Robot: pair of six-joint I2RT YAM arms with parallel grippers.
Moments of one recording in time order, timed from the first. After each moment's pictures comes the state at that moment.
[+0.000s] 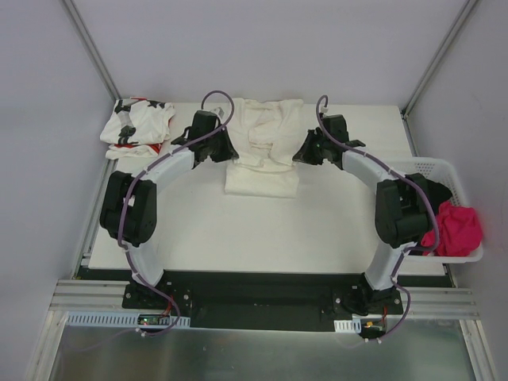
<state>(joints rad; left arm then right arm) -0.35 1.79 1.31 -0.25 0.24 -0.57 0.31 1.82 1.30 -0.25 -0.28 0.56</state>
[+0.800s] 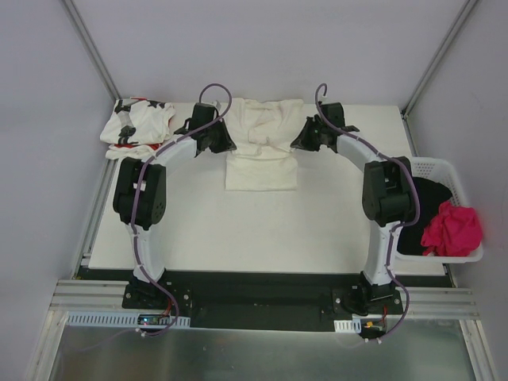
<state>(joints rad) -0.29 1.97 1.48 -0.24 0.26 -0.57 0.26 2.07 1.59 -0.28 -0.33 0.57</state>
